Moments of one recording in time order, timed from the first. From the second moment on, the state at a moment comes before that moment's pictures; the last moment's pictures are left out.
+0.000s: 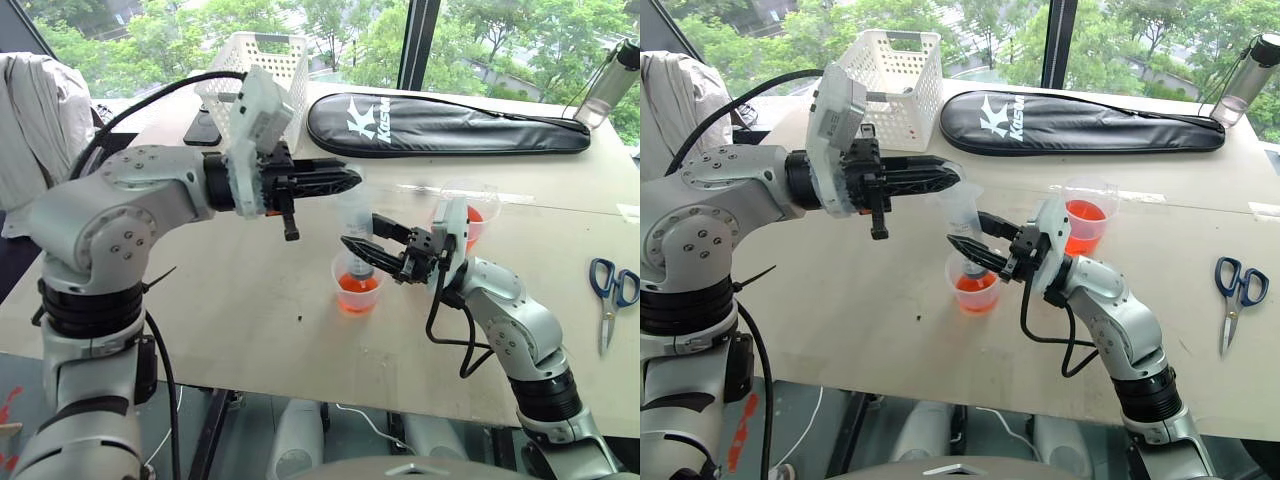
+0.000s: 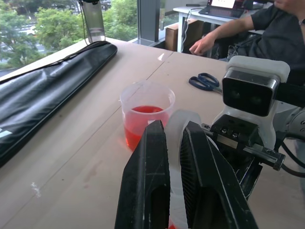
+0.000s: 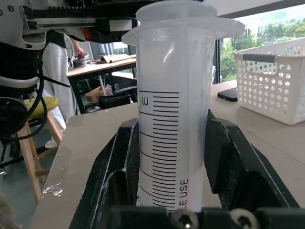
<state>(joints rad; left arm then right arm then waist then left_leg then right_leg) -0.80 0.74 0.10 -0.36 -0.91 1.07 -0.81 -0.31 -0.23 0.17 -0.37 0.56 0.41 0.70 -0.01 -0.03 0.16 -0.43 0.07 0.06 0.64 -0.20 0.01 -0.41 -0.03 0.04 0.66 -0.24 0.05</state>
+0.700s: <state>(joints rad) -0.58 0.85 0.28 -0.33 -1.12 1.17 -0.81 -0.34 -0.23 0.12 -0.41 0.62 0.39 0.70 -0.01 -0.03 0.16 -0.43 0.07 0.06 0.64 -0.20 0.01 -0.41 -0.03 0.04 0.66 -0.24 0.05</state>
